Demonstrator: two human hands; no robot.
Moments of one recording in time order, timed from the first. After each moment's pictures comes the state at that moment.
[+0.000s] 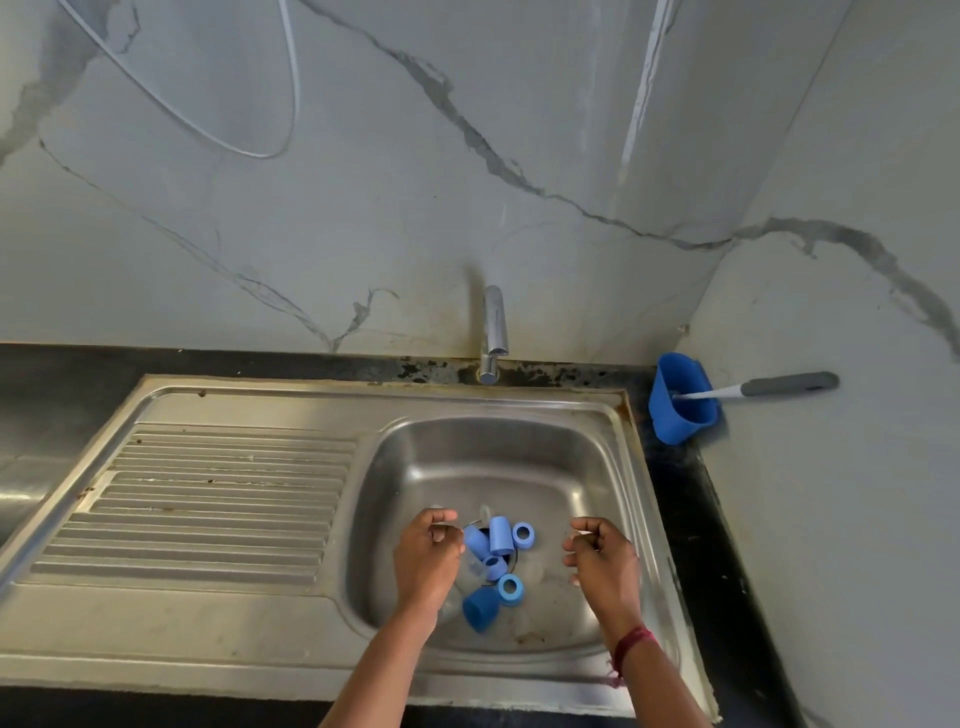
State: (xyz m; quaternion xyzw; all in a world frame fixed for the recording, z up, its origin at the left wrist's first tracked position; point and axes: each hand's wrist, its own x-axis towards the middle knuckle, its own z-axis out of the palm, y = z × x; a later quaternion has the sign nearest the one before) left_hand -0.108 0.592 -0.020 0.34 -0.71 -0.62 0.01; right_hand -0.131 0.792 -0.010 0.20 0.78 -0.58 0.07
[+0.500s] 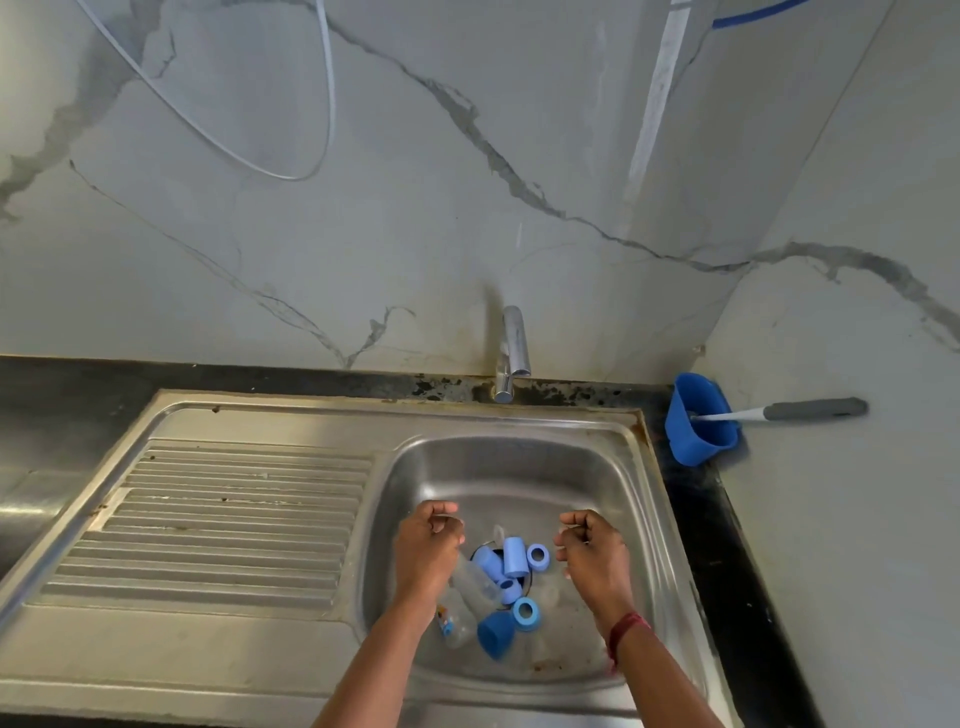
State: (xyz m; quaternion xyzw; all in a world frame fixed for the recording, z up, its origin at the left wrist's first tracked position) left_hand -0.129 0.562 0.008 0.32 -0.70 -0.64 0.05; right_hand -0.159 0.755 -0.002 0.15 0.80 -0.57 0.08
